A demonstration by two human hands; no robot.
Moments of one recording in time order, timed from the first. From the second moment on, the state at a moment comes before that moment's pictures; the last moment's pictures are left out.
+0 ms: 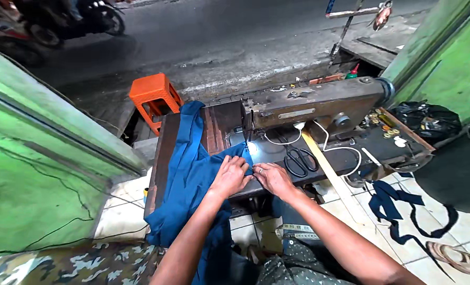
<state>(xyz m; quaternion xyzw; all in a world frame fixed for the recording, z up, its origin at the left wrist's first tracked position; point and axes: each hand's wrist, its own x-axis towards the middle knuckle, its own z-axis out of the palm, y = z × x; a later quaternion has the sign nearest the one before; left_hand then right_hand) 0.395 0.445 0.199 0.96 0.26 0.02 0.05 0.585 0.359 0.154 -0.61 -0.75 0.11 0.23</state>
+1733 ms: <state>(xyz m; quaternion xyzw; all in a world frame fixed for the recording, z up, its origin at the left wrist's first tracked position) 0.405 0.459 0.163 0.94 0.34 0.11 0.01 0.577 0.377 0.160 -0.65 -0.74 0.09 0.15</state>
